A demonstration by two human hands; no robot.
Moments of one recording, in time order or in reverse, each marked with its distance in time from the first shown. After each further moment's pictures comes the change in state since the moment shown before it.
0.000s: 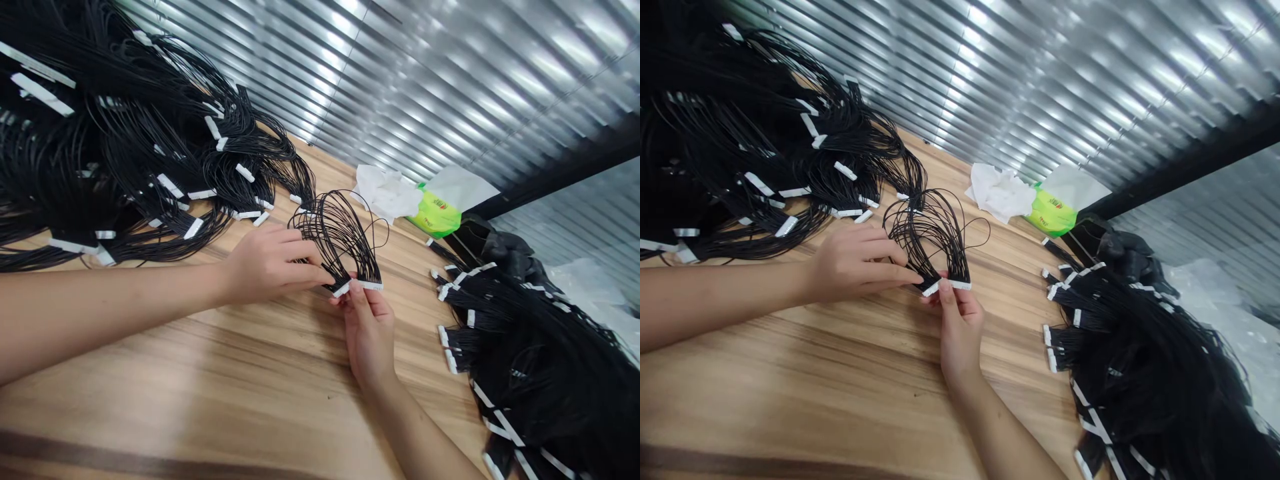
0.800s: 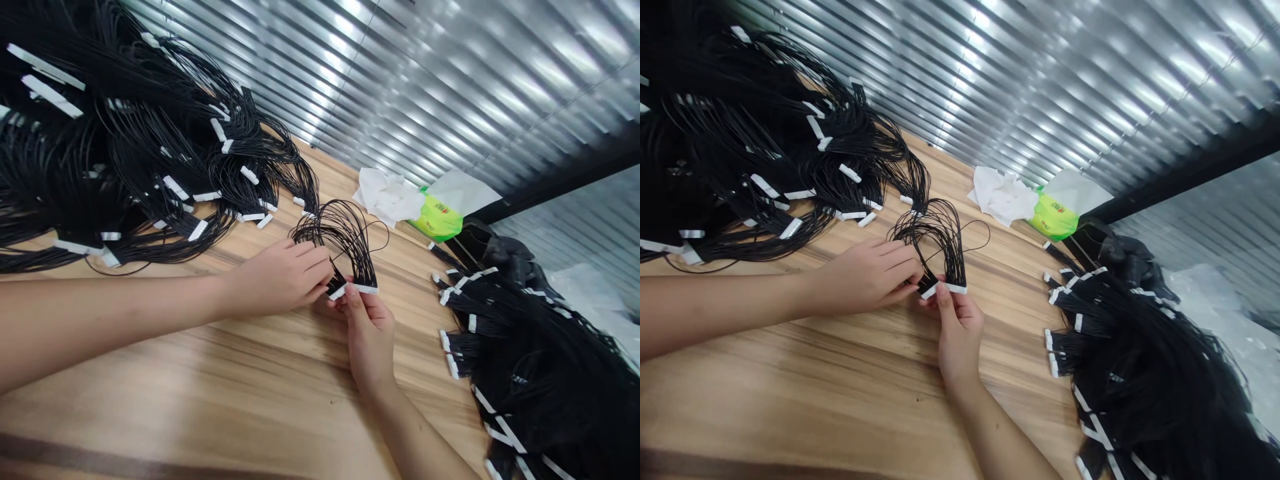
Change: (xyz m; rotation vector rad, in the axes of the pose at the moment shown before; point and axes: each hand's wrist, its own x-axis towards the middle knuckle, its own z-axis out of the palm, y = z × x) left_hand 0.006 0.015 0.000 0.087 -0.263 -0.052; right_hand -0.002 -0.003 0.005 -0.046 0.013 0.014
